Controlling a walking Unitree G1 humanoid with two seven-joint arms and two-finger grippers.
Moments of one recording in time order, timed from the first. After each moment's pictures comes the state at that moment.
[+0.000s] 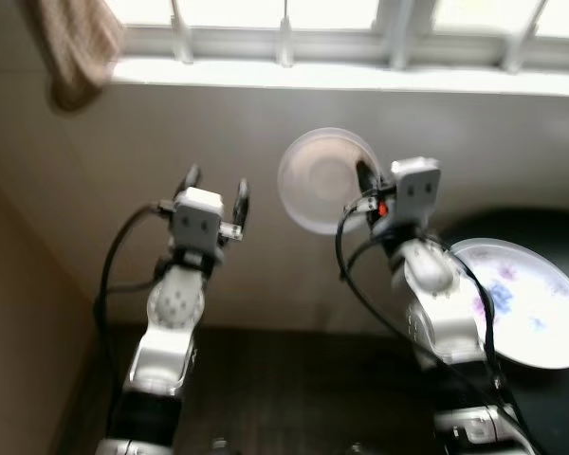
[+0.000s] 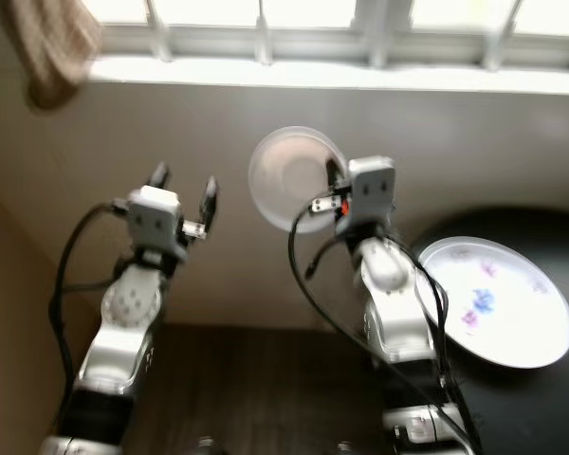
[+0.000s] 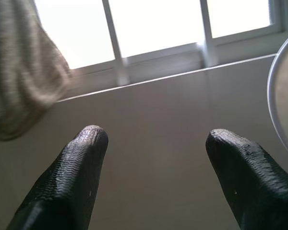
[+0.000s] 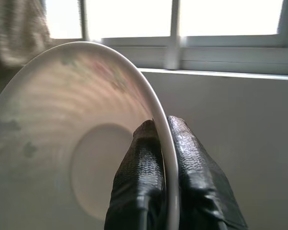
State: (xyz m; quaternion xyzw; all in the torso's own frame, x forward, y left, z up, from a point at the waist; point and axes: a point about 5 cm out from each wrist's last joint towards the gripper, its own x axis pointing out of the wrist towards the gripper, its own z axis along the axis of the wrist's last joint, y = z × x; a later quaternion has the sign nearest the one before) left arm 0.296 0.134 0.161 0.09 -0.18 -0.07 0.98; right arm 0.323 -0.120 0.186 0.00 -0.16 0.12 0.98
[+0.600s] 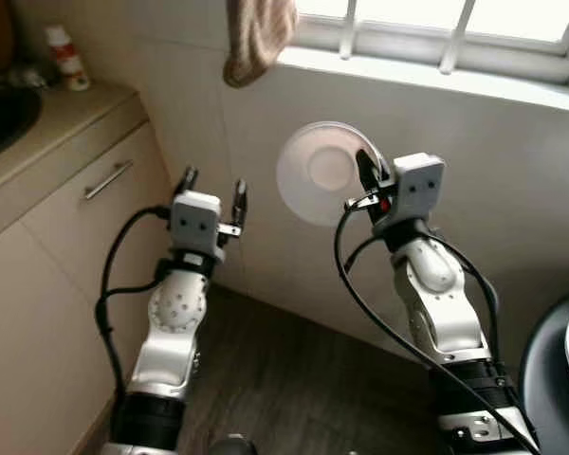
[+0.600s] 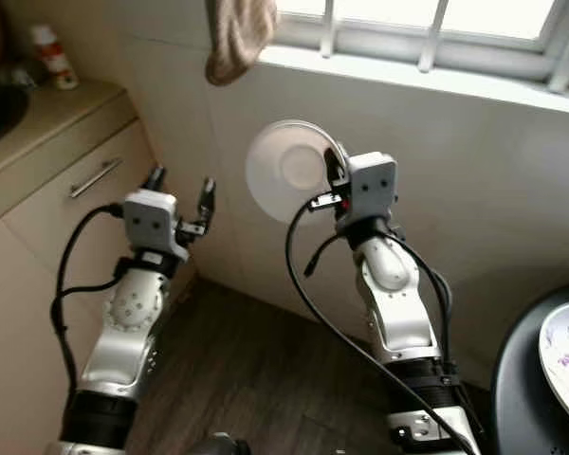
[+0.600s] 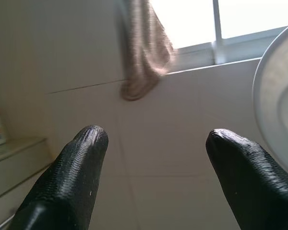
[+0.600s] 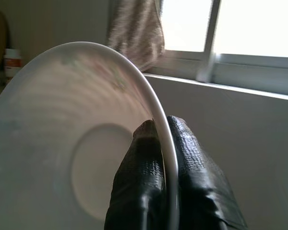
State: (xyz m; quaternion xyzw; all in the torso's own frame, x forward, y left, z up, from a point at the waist) left arm 0.295 0.120 0.160 0.08 -0.18 -0.08 0.98; right arm 0.320 -0.133 0.187 -0.03 -0.18 0.11 0.98
